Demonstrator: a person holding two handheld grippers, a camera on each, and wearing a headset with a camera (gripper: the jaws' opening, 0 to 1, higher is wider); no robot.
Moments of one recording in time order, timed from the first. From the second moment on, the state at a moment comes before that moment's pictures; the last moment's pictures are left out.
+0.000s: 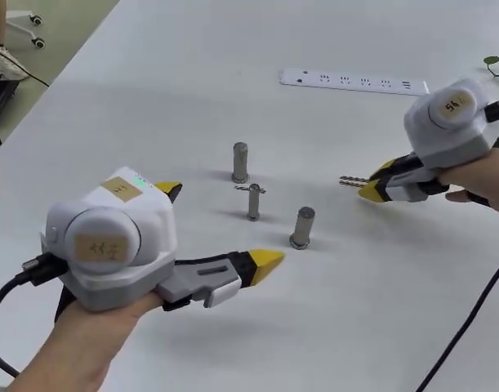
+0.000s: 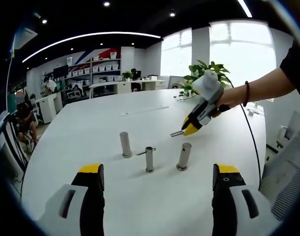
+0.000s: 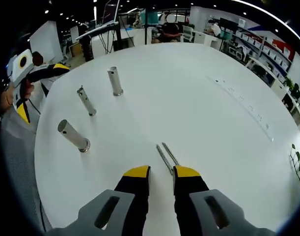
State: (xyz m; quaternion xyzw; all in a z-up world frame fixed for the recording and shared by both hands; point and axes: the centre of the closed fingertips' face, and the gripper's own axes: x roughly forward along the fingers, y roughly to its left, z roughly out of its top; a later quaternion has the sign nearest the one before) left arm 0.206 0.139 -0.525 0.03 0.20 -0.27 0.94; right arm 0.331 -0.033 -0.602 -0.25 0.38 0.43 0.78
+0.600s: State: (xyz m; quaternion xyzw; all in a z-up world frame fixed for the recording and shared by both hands) left arm 0.207 0.139 -0.524 0.03 0.20 -0.27 0.94; right arm 0.346 -0.039 -0.613 -0.27 0.40 0.43 0.76
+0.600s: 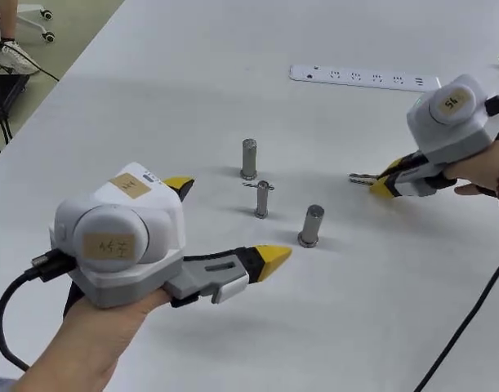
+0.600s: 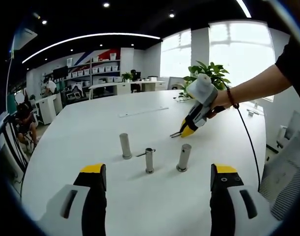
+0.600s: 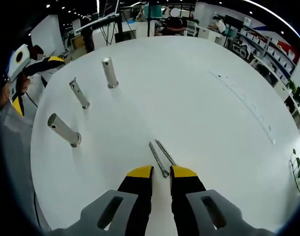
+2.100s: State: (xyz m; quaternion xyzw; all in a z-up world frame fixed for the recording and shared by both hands) left arm 0.204 0.132 -0.522 0.04 0.21 -0.28 0.93; right arm 0.313 -0.021 -0.588 -0.35 0.35 0.48 0.73
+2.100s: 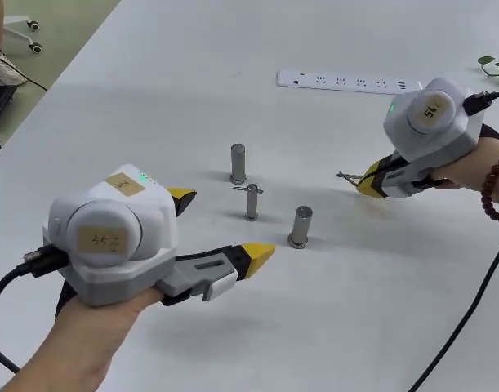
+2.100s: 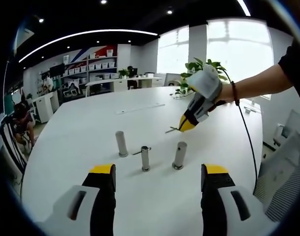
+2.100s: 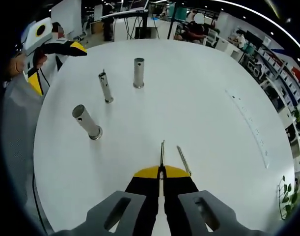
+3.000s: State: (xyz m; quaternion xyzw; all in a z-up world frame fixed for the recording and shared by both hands) left arm 0.222 0.087 -0.509 0.01 0.25 -0.35 0.90; right arm 0.253 0.028 -0.533 -0.38 0.21 0.56 0.71
